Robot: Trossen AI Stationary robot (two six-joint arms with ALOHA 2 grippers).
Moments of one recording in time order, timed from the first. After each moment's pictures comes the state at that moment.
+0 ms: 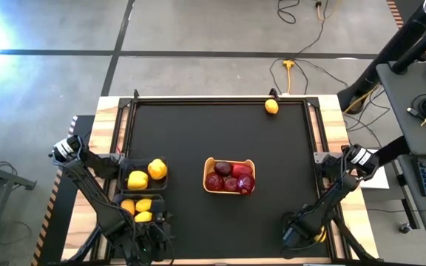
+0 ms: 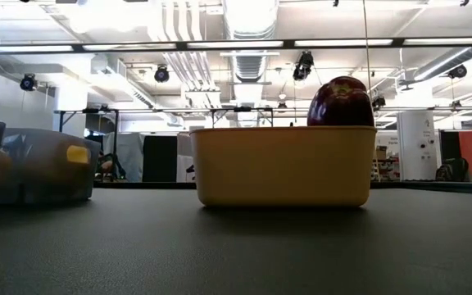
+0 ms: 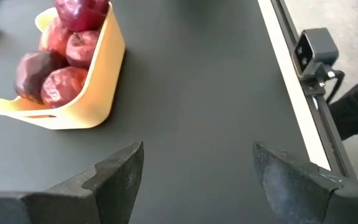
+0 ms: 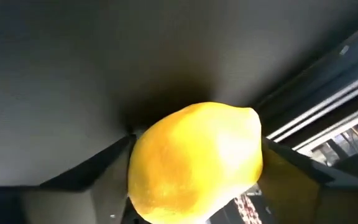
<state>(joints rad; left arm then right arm) -0.95 1.63 1.18 -0.62 -0.74 -0.68 0.88 1.83 0.99 -0.94 -0.62 1.66</state>
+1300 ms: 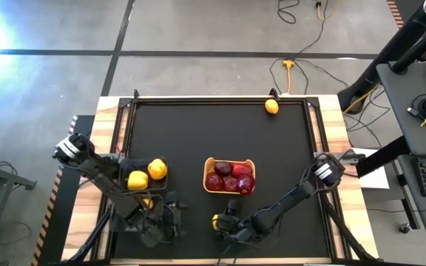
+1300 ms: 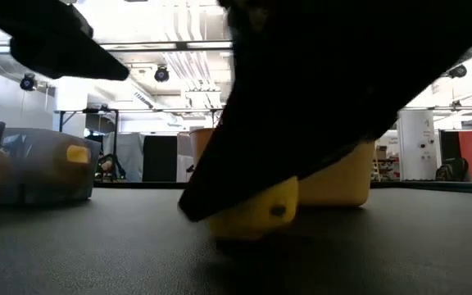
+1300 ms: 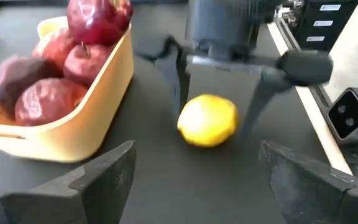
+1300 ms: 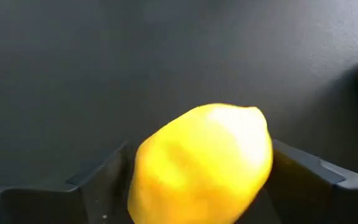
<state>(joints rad) -0.80 1.64 0.82 0.13 -0.75 -0.51 0.60 2.19 1.44 -0.20 0.54 0.70</state>
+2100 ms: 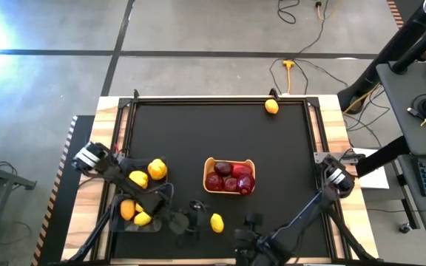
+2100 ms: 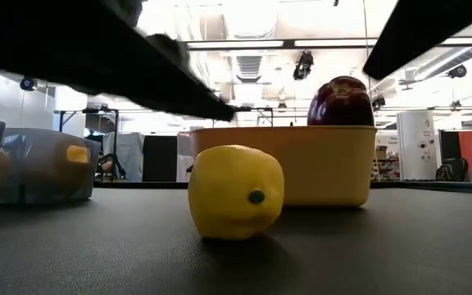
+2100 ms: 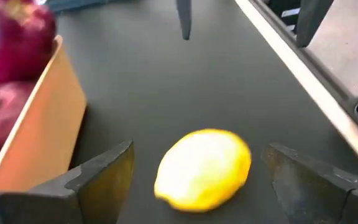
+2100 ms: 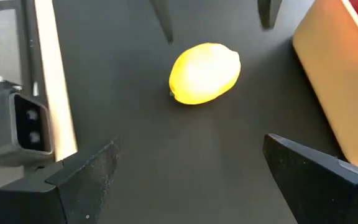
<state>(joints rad) -0.61 1.86 0.93 0.37 -0.45 -0.17 0.78 2.13 1.71 -0.83 0.61 0.95</state>
